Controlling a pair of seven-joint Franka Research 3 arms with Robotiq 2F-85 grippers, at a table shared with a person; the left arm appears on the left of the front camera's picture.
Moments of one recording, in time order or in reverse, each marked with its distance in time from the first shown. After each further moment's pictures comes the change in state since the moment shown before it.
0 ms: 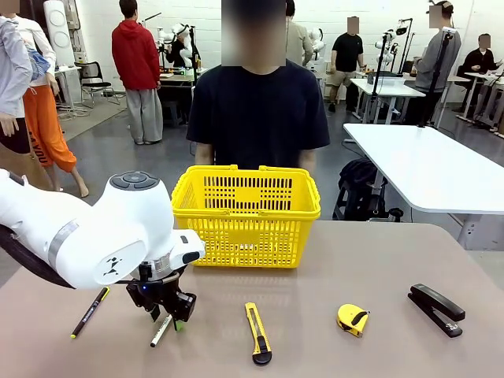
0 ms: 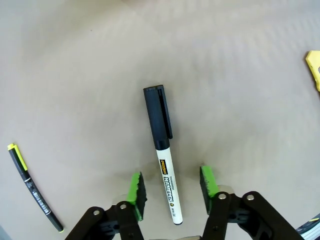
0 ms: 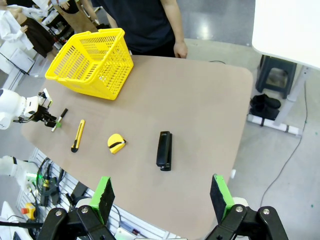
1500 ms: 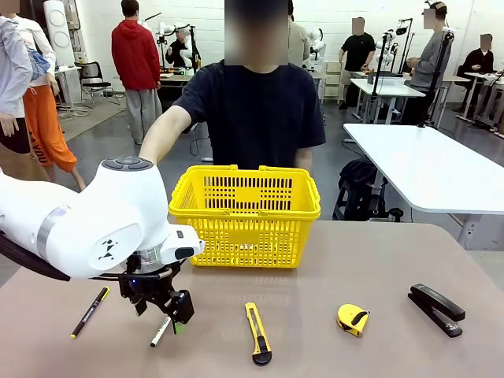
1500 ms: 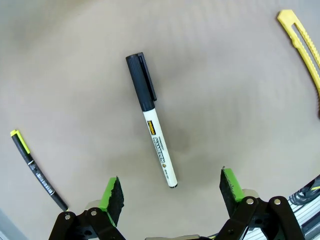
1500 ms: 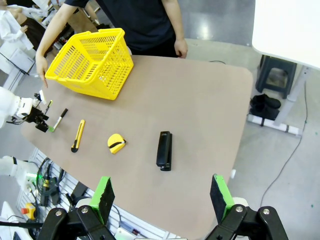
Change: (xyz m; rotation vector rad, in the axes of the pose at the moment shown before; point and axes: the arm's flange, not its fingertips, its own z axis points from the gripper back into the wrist) left arm -0.011 0.000 0.026 -0.030 0.061 -0.113; right arm 0.000 0.000 0.000 0.000 0.000 0.000
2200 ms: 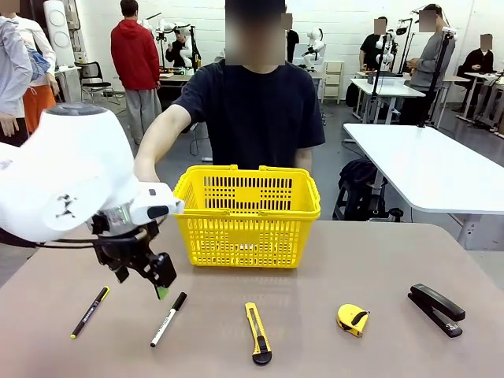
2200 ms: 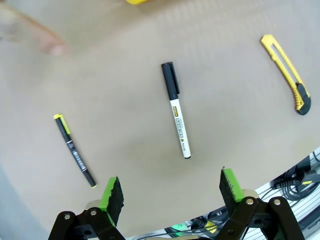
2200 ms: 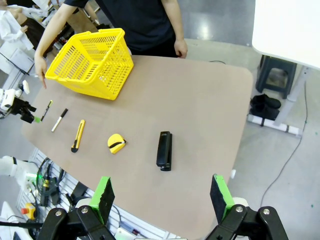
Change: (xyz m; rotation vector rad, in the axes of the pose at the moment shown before) left arm -0.013 0.020 0.071 0.006 -0.078 0.013; right arm 0.000 0.000 0.000 0.000 0.000 0.000
